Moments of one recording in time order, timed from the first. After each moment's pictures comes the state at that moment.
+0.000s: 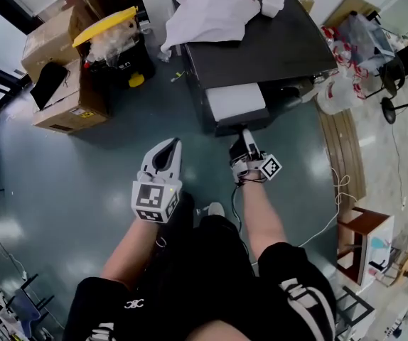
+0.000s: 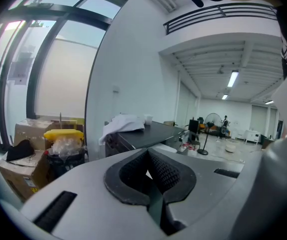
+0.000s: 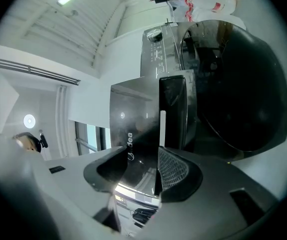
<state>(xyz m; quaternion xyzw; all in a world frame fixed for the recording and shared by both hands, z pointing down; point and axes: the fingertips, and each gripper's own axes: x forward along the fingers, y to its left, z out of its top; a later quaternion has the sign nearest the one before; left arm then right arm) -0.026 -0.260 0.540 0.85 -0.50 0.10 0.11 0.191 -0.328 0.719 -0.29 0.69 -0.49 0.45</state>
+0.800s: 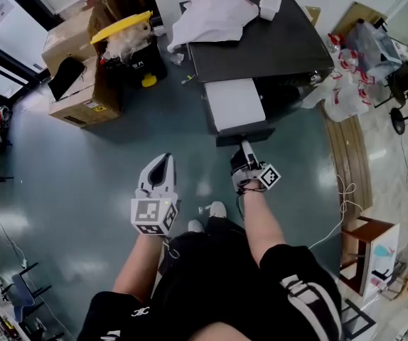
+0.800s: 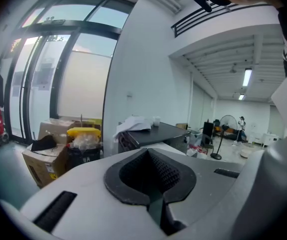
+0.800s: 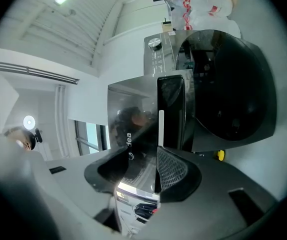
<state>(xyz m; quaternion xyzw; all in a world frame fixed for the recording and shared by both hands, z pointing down) -0.021 -0.150 0.520 0.80 -0.58 0.09 0.12 0.212 -0.243 0.724 -0.28 0.69 -0.50 0.43</state>
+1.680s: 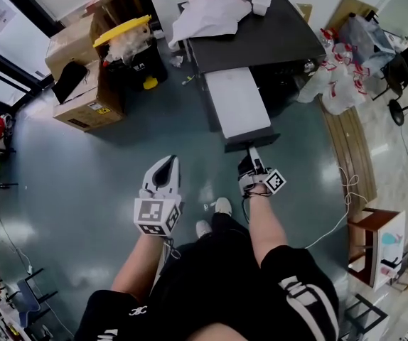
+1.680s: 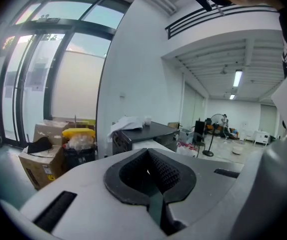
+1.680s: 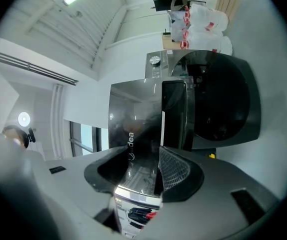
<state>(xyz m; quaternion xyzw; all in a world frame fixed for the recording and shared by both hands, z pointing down) -0.014 -0.085 0.511 0.82 -0.55 0.09 0.12 0.238 -0.164 0.742 -0.33 0.67 -0.50 0.43</state>
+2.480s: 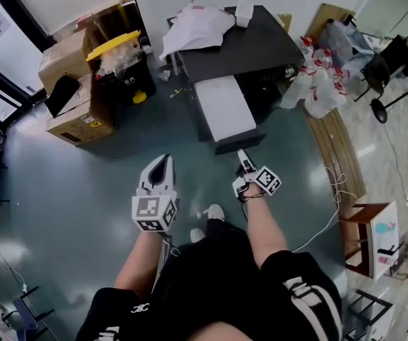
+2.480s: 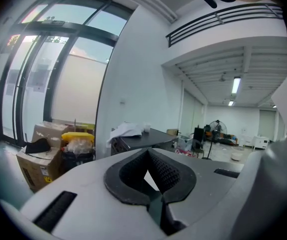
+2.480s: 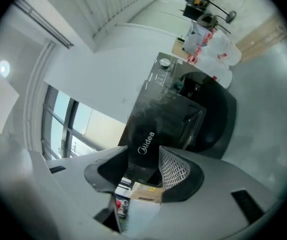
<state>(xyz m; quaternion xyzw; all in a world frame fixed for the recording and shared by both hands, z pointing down) -0.027 -0.073 0.481 0.83 -0.55 0.06 0.11 0.236 -0.140 0.723 -0.47 0.70 -0.48 0.26</state>
